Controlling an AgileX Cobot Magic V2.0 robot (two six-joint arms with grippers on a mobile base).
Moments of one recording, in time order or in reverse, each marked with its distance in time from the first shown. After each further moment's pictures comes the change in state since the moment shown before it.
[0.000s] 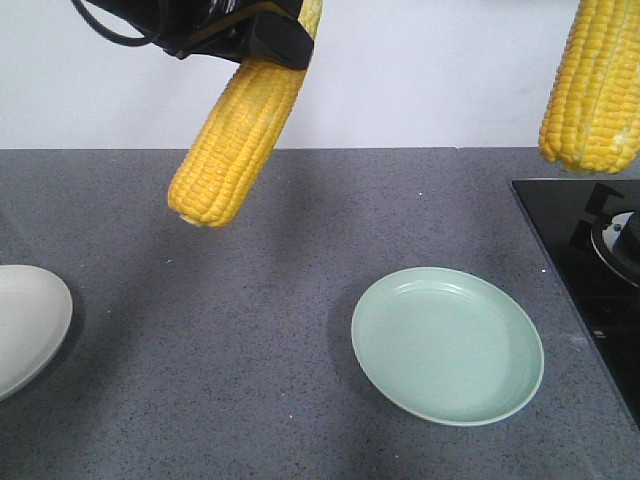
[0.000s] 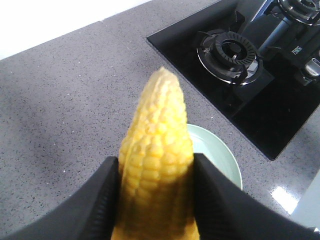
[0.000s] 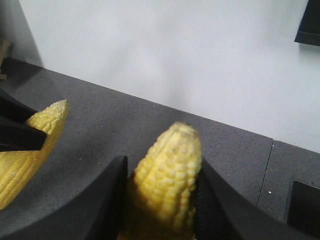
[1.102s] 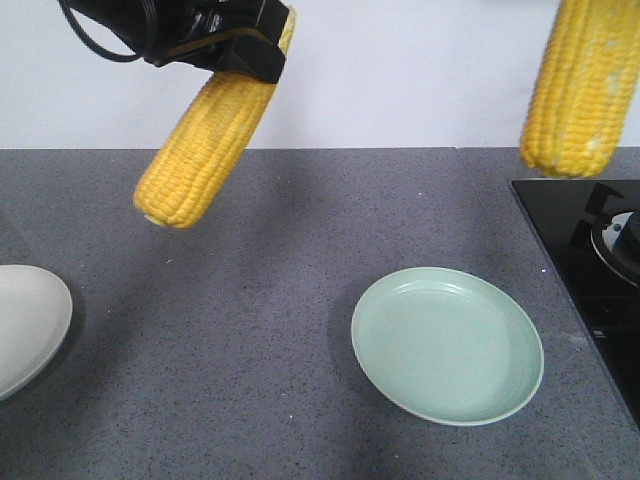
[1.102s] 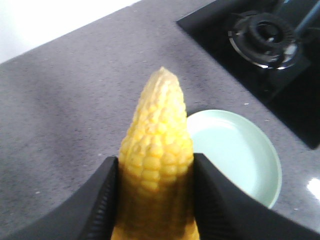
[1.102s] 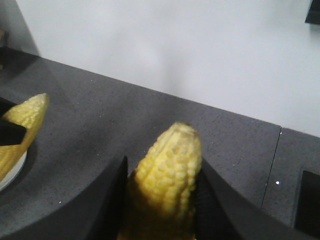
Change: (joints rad) left arm 0.000 0.000 0.000 0.133 0.041 0.001; right arm 0.000 0.081 0.005 0.011 -0.002 0.000
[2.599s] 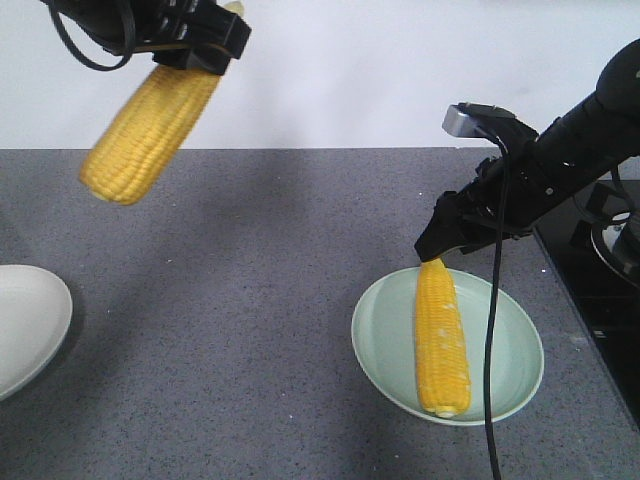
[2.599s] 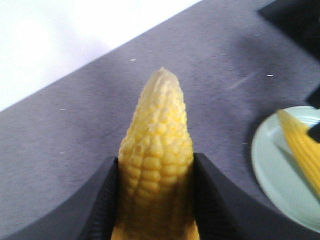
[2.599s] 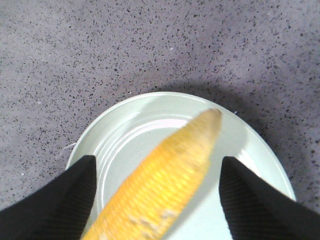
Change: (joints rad) left arm 0.000 0.000 0.000 0.254 0.001 -0.002; right arm 0.000 0.353 0.532 0.142 -0.070 -0.347
